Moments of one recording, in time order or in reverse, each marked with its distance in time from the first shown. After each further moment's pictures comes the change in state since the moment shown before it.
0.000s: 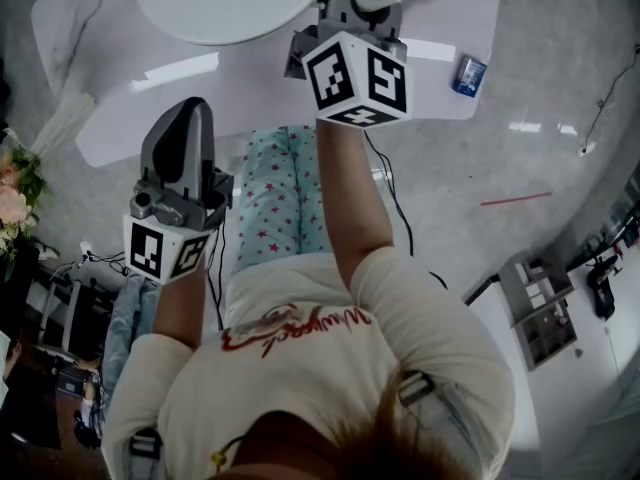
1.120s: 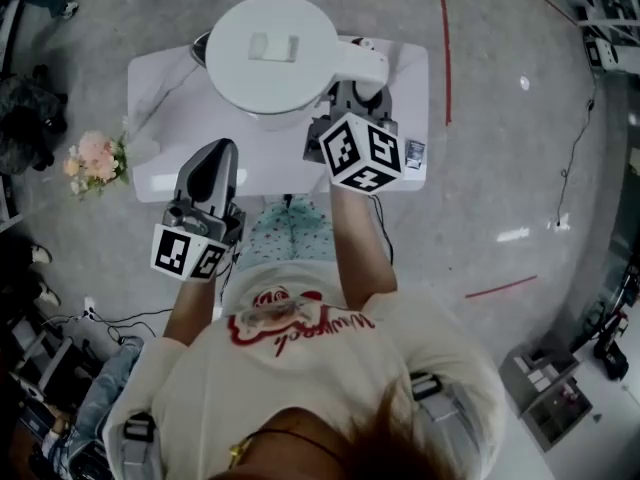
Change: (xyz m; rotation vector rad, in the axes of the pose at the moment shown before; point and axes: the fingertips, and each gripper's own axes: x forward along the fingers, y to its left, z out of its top) left arm -0.032 -0.111 0.163 0.137 -0.145 -0.021; right arm -0.081 0.088 0.214 -0.019 -0.055 0.110
